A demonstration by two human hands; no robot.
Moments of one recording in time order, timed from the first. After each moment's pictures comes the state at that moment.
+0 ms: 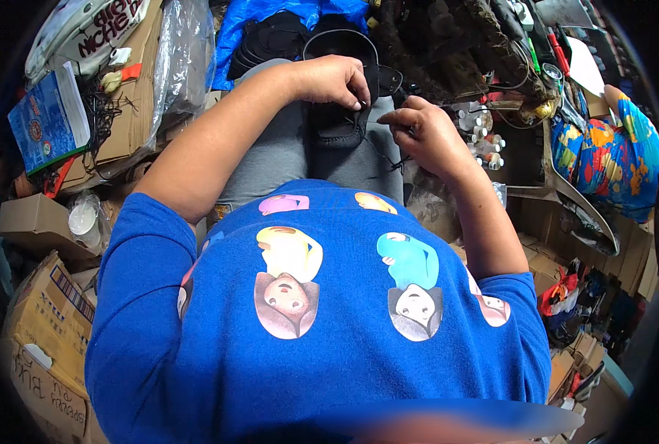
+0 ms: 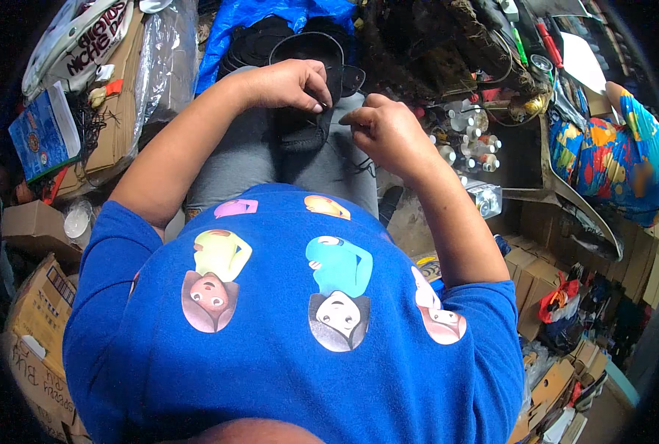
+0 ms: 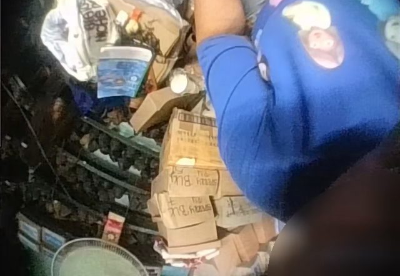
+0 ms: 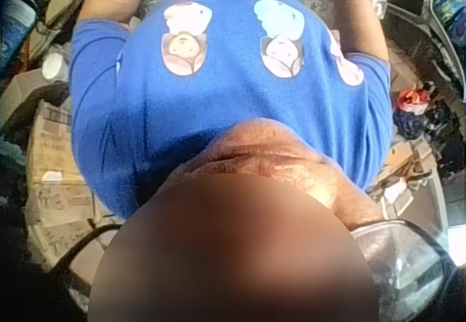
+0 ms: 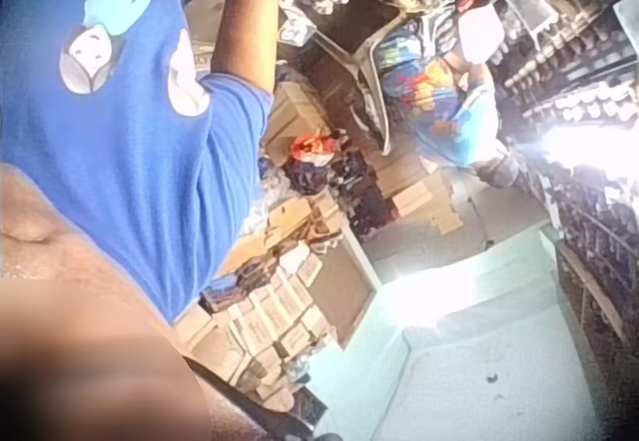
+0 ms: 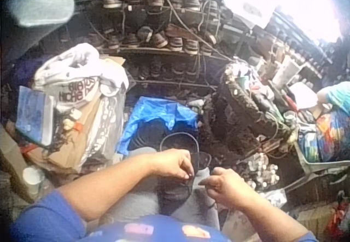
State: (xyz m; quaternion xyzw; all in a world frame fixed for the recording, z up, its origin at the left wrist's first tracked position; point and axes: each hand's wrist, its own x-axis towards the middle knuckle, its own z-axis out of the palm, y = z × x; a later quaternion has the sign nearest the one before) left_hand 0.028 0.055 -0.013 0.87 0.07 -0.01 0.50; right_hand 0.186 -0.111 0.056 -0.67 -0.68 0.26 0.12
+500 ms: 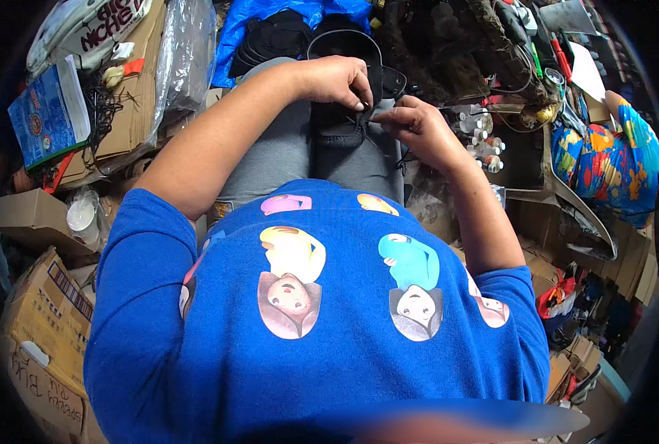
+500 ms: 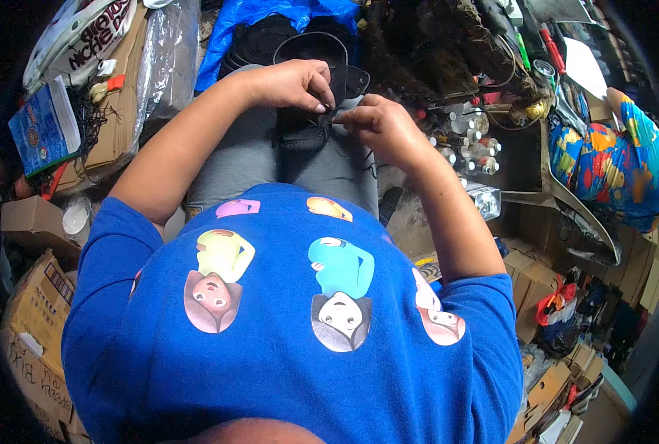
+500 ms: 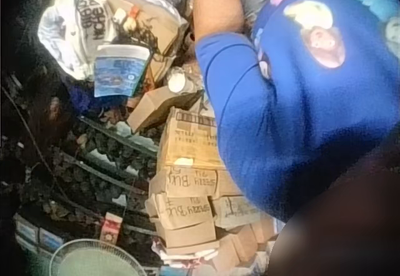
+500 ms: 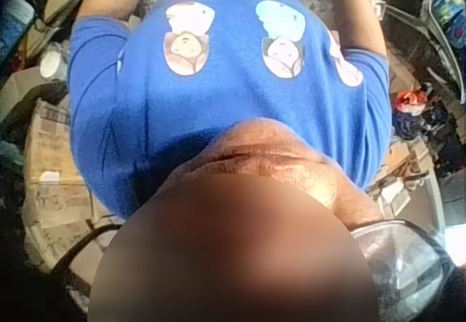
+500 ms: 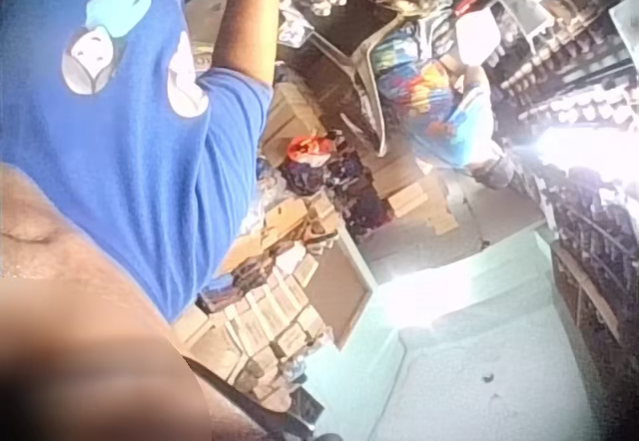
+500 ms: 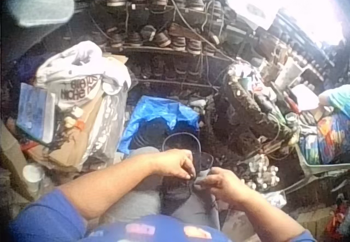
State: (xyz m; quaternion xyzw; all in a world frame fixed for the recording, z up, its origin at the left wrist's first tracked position) left_hand 0.026 0.056 -0.015 0.87 0.05 -0.01 0.48; right_hand 0.196 -0.105 0.031 -0.63 -0.69 0.32 0.17
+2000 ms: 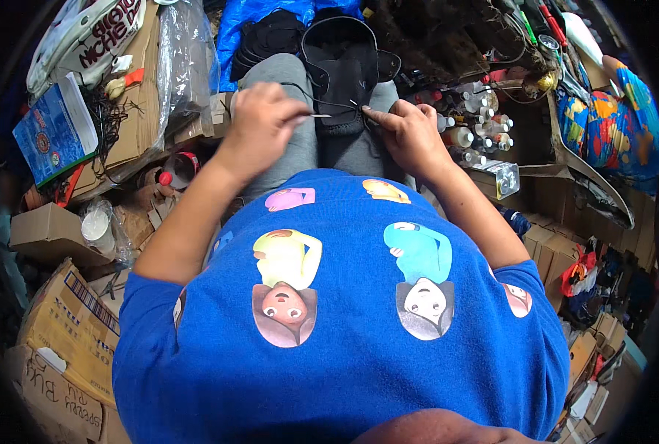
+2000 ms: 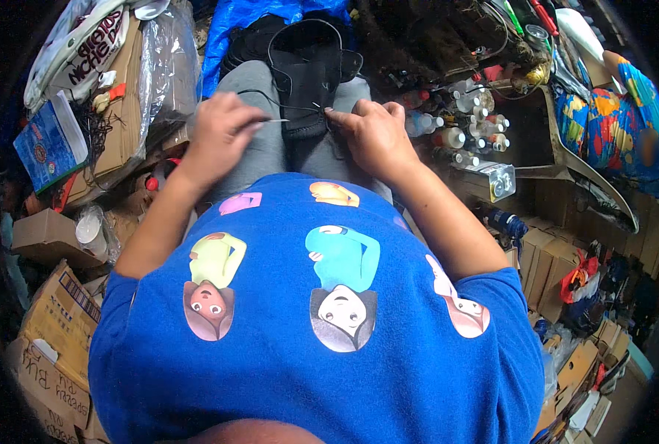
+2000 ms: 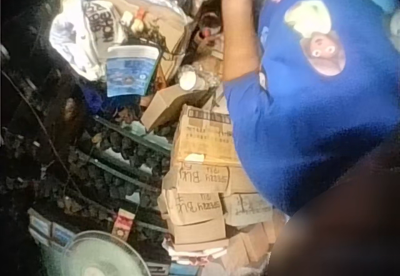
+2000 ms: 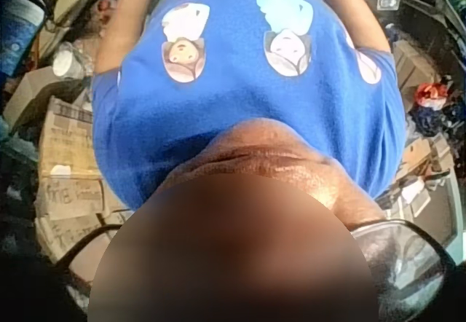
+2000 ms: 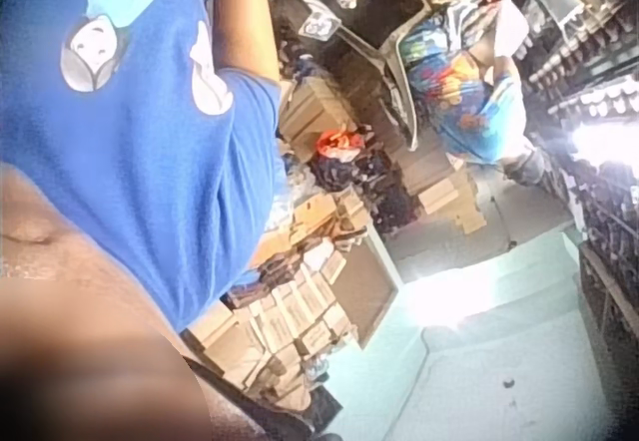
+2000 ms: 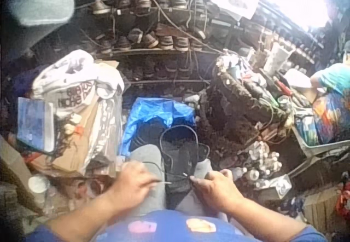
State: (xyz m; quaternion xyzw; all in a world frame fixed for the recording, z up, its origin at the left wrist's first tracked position) left_hand -0.083 -0.022 0.004 0.91 0.26 0.24 0.22; right_hand 0.155 -0.144 0.013 -0.69 -0.71 0.11 0.10
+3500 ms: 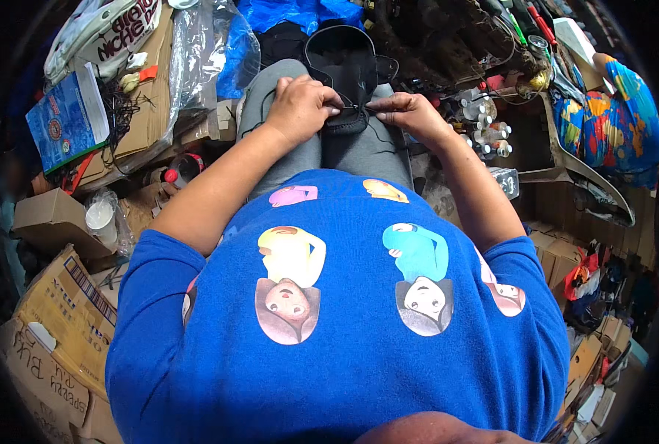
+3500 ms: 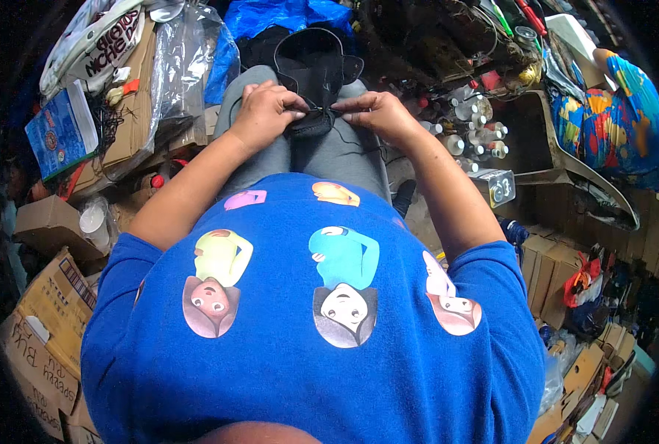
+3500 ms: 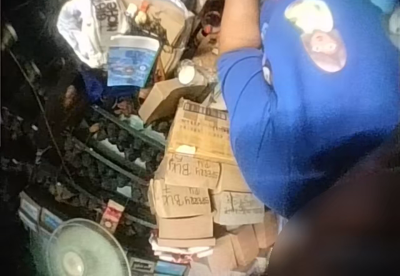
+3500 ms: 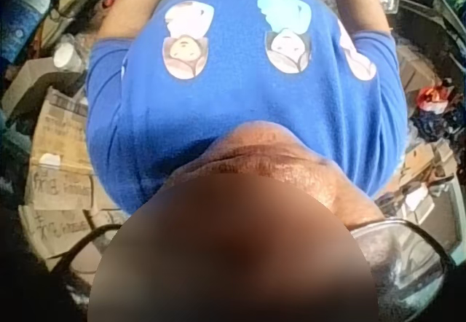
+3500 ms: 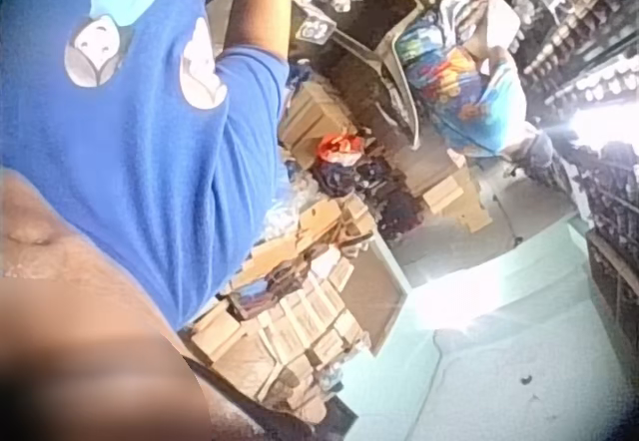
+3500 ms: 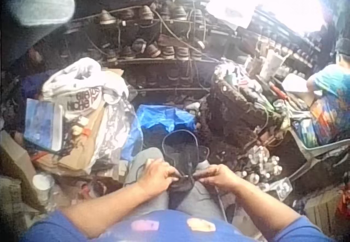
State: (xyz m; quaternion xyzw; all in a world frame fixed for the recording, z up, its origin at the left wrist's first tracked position) left_hand -0.030 -0.018 -0.028 0.90 0.27 0.19 0.27; right_hand 0.198 -0.120 -0.014 -0.62 -0.50 0.52 0.32
